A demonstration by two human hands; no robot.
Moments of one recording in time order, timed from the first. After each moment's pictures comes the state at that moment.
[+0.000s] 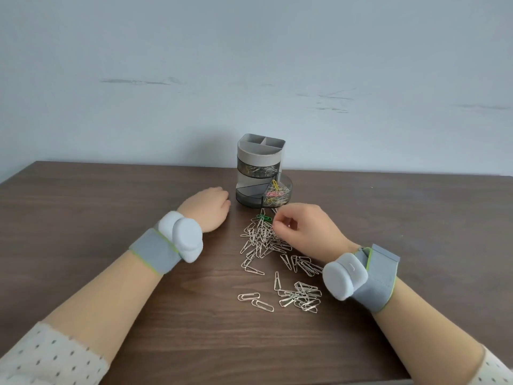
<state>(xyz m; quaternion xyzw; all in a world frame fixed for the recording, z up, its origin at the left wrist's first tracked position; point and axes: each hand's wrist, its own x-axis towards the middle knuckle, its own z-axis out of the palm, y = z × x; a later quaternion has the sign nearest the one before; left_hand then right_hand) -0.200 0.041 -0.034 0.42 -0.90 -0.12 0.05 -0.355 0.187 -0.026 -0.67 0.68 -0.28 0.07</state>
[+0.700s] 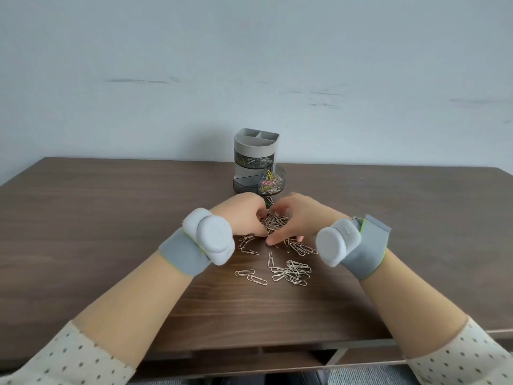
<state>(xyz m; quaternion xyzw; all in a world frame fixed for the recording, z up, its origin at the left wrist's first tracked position) -0.221 0.120 -0.012 0.31 -0.93 -0.20 0.03 -0.356 0.188 -0.016 -0.65 0.72 -0.13 0.21</state>
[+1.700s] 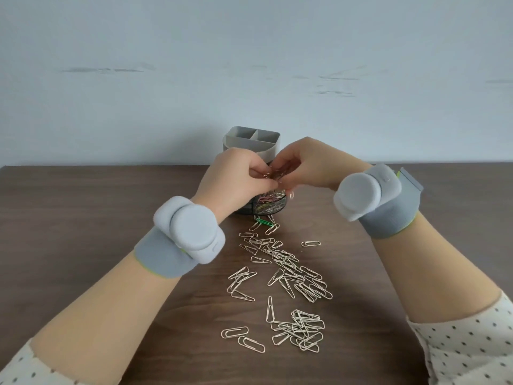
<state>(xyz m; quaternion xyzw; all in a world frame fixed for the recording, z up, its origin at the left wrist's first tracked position) -0.256 0.063 0.010 0.33 -0.85 -0.28 0.29 -0.405 0.119 0.037 -0.65 0.67 -0.27 0.24</state>
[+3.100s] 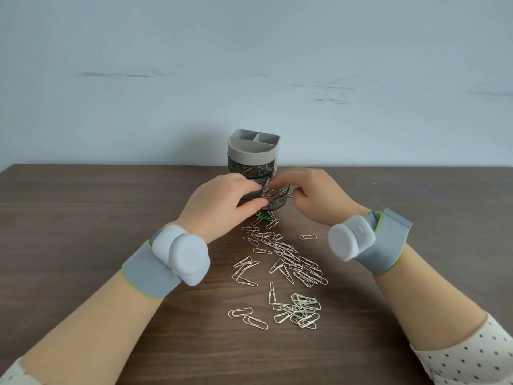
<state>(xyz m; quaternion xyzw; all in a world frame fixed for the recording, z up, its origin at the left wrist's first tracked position) -0.220 0.079 -0.011 0.26 -0.92 -0.10 0.26 -0.393 0.153 0.001 -0.70 0.66 -0.27 0.02</state>
